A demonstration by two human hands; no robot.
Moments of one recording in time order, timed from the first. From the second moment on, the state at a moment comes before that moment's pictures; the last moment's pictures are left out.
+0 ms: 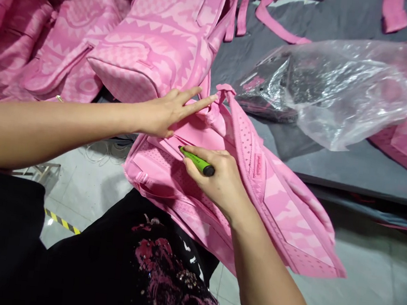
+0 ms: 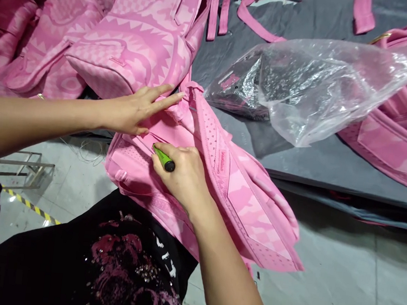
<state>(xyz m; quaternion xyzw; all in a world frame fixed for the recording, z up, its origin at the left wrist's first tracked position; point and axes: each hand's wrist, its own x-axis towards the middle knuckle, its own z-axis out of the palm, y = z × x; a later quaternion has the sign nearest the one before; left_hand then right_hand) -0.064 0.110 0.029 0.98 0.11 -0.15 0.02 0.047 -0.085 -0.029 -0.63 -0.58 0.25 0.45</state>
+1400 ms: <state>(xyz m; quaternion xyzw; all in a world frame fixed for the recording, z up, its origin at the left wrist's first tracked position) -0.070 0.102 0.031 0.95 0.24 -0.18 0.02 0.038 -0.052 -0.042 -0.64 -0.57 0.24 0.46</state>
